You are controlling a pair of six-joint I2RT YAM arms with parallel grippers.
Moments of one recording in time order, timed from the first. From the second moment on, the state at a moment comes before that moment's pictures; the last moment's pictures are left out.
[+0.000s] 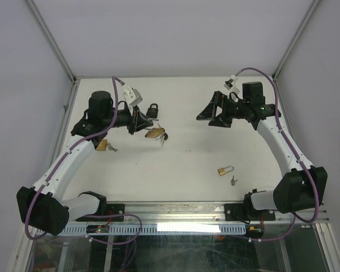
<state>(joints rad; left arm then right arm) -0.35 1.19 1.08 -0.25 0.84 0.16 0.19 1.35 1.21 -0.61 -0.79 0.48</state>
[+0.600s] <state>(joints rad) -0.13 1.22 0.95 -0.86 1.03 0.57 0.19 1.35 1.21 -0.70 -0.73 0.38</state>
